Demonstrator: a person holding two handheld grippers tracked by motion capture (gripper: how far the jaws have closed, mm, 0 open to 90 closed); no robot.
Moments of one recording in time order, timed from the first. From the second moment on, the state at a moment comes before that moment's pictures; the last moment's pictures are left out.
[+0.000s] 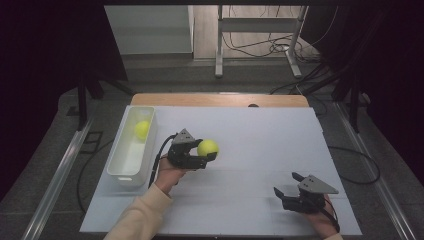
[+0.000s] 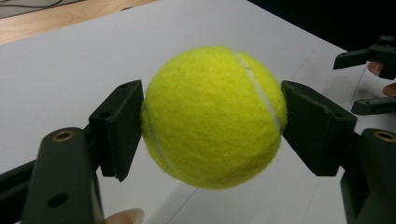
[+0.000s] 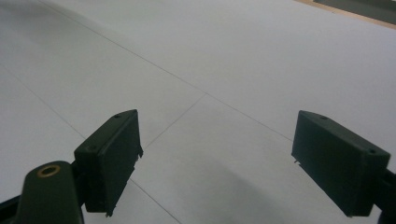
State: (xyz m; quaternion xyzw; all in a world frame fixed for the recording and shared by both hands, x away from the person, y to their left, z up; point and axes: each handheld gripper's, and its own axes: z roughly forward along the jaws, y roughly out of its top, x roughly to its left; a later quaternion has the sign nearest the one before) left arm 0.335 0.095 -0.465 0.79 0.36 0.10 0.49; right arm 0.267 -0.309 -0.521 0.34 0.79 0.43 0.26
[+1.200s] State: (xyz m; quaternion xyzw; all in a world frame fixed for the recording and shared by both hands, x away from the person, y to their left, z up) left arm 0.315 0.127 -0.453 0.77 0.37 0.12 0.50; right arm 0.266 -0.308 -0.520 0.34 0.79 0.43 0.26
